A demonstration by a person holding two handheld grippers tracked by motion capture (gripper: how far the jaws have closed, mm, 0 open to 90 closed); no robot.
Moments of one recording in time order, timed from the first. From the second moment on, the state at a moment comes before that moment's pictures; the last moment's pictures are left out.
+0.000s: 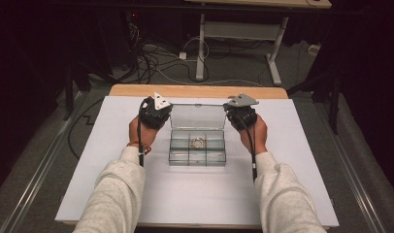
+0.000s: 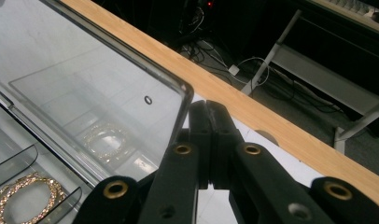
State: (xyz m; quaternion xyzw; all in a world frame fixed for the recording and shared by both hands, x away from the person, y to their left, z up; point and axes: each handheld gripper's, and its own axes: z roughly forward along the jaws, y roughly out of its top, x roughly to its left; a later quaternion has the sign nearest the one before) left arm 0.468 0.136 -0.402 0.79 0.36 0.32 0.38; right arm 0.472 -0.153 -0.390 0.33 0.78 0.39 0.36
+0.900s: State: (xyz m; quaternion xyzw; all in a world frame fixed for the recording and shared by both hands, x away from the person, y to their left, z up) left arm 0.456 0.136 -0.394 0.79 0.35 0.32 0.38; right arm 0.455 -0.154 -0.382 0.33 0.77 0.40 0.37
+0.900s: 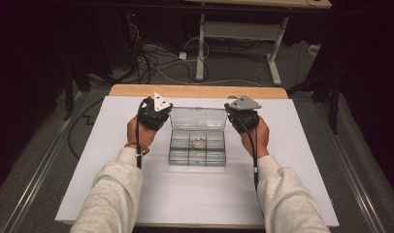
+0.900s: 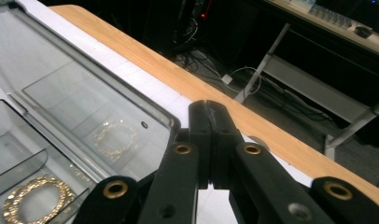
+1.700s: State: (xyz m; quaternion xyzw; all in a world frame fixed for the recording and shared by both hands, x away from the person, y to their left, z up) left arm 0.445 0.133 -0.400 0.77 0.36 0.33 0.40; right arm 0.439 -0.153 -0.395 0.34 0.75 0.41 0.39
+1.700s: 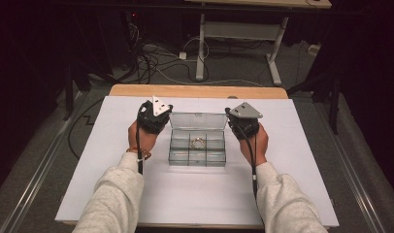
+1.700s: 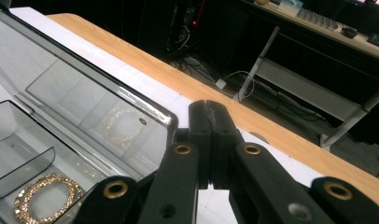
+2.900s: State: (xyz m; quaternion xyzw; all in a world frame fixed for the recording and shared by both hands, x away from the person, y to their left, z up) left arm 0.425 0.134 -0.415 0.76 0.36 0.34 0.41; right arm 0.417 -0.155 -0.413 0.34 0.74 0.43 0.39
